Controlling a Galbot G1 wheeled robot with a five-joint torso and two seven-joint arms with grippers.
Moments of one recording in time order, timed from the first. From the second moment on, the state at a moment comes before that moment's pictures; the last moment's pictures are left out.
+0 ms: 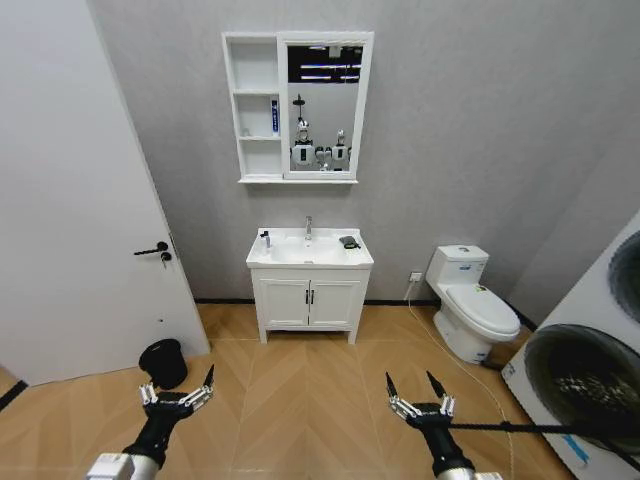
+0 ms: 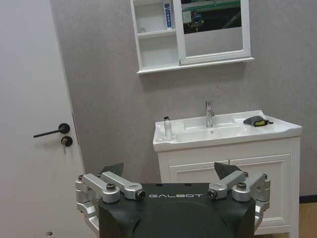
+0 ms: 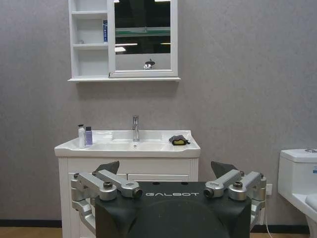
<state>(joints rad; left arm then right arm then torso) 1.97 -1.37 -0.80 -2.42 -0.21 0.09 0.04 -1.98 1.33 0.56 2.27 0.19 0.19 0.09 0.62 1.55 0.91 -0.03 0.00</state>
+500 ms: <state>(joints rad) 1.96 -1.37 -0.79 -2.41 -0.21 0.09 0.04 -1.99 1.34 0.57 2.27 0.19 0.21 0.08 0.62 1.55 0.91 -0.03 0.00</state>
